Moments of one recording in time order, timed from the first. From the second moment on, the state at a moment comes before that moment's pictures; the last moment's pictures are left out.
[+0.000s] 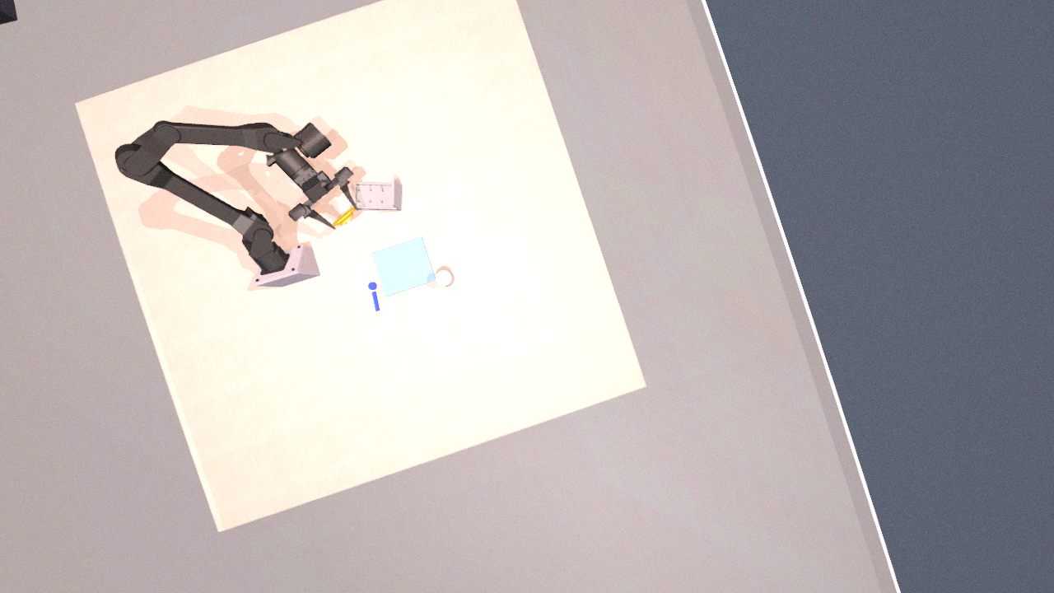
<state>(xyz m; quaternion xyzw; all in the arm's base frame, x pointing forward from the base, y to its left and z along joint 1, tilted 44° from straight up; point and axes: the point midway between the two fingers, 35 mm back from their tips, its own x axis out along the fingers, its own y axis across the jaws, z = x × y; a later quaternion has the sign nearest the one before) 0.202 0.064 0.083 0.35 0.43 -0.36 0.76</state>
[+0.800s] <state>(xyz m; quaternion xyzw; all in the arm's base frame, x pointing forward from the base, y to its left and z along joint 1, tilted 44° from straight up) 0.205 0.094 0.091 0.32 0.26 -0.24 0.88</state>
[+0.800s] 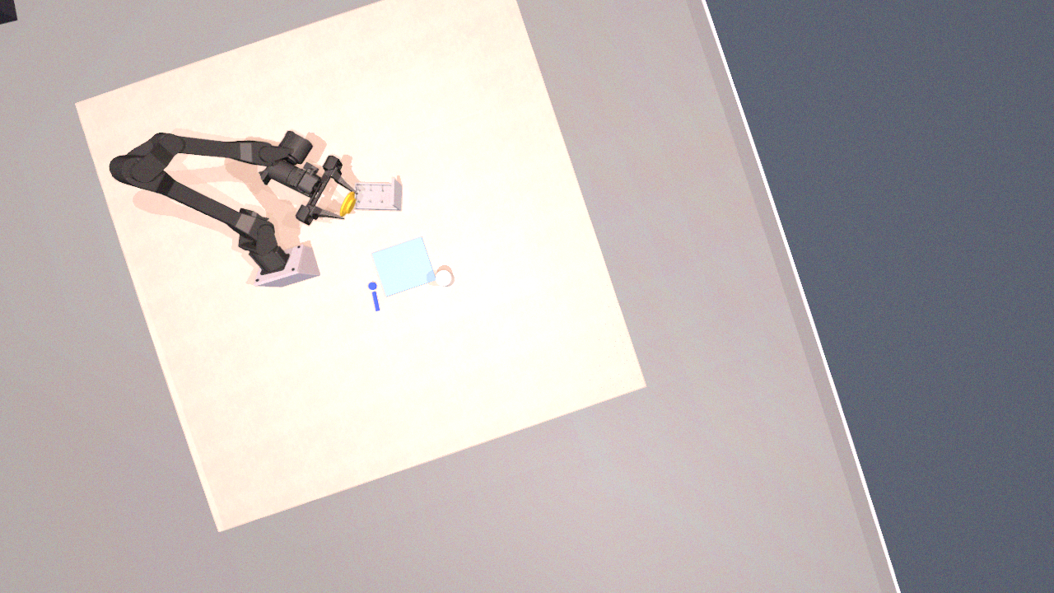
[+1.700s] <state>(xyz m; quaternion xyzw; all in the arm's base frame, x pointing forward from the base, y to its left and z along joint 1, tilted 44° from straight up) 0.181 0.120 0.116 0.37 0.09 -0.10 0.92</state>
